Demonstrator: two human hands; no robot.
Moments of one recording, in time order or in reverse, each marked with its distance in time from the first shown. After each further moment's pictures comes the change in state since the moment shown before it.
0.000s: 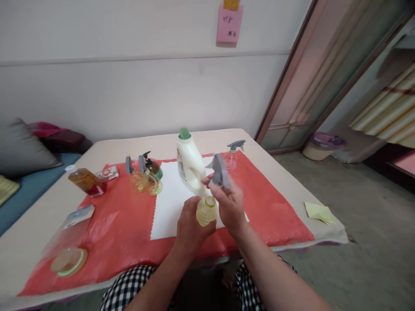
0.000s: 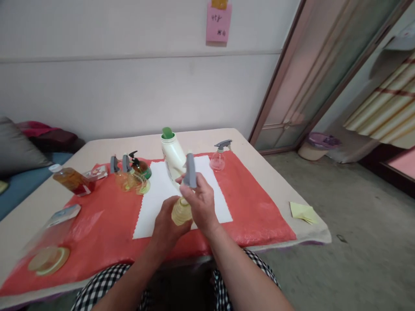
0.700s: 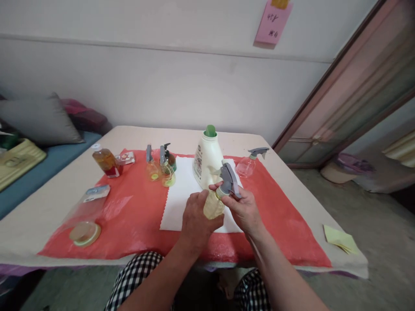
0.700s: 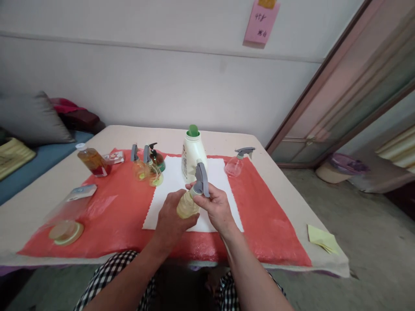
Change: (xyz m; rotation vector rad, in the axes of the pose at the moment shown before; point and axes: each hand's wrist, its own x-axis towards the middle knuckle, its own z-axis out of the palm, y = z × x) left_hand 0.007 0.004 -0.025 0.033 0.138 0.013; right_hand 0.003 0.032 -0.012 0.009 -0.306 0.237
